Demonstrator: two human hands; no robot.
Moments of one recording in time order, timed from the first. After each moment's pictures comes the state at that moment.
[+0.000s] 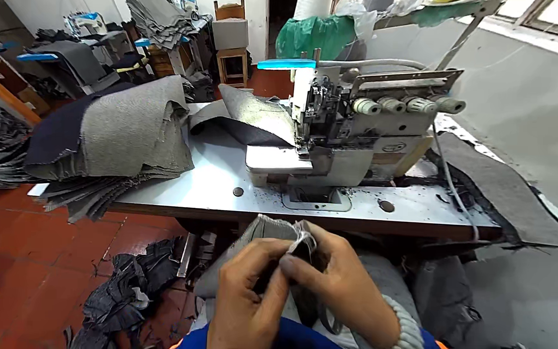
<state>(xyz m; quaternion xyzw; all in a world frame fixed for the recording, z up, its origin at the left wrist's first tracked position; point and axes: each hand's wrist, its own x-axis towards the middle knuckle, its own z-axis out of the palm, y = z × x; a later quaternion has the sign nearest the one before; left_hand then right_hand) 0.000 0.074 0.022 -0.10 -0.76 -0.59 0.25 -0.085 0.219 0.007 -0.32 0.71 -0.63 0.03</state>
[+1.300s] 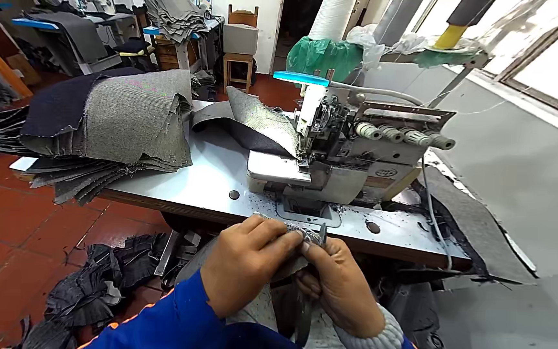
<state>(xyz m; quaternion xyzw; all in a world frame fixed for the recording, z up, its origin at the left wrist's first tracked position) -0.042 0.047 0.020 -0.22 -0.86 -0.25 0.38 -0.097 0.223 0.004 -0.20 0.52 -0.80 0.21</state>
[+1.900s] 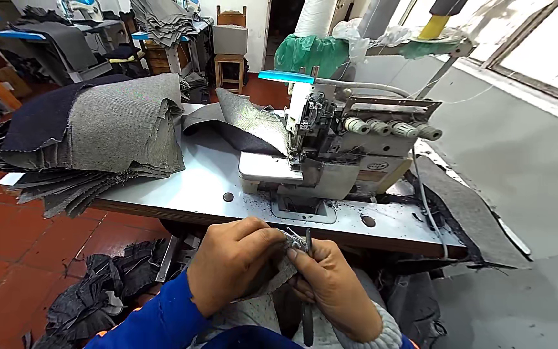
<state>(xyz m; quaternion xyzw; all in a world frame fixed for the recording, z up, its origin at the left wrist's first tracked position) -0.045 0.034 0.024 -0.24 -0.85 -0.31 0.35 -0.094 0.224 0.006 -0.24 0.55 -0.77 0.22</state>
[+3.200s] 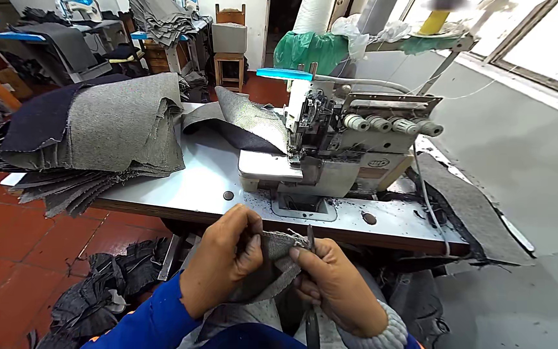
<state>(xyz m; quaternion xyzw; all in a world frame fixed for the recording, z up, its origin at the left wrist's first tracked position) -0.036 0.029 0.017 -0.15 -0.84 -0.46 0.26 -0.096 0.232 0.006 -0.20 0.52 -0.78 0.29</state>
